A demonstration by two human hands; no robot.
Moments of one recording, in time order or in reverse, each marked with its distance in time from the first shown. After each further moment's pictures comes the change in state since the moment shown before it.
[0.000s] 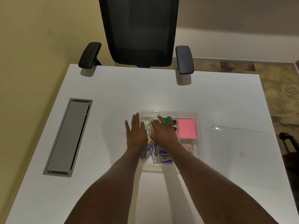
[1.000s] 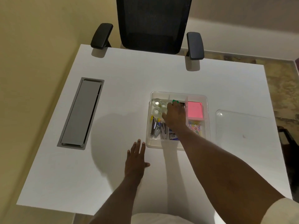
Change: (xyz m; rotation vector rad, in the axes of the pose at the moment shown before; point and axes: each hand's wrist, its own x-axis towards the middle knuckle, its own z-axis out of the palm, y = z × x) left_hand -0.196 -0.045 0.067 -0.232 -0.377 -0.065; right_hand -0.022 -0.035 -0.007 0.120 0.081 0.349
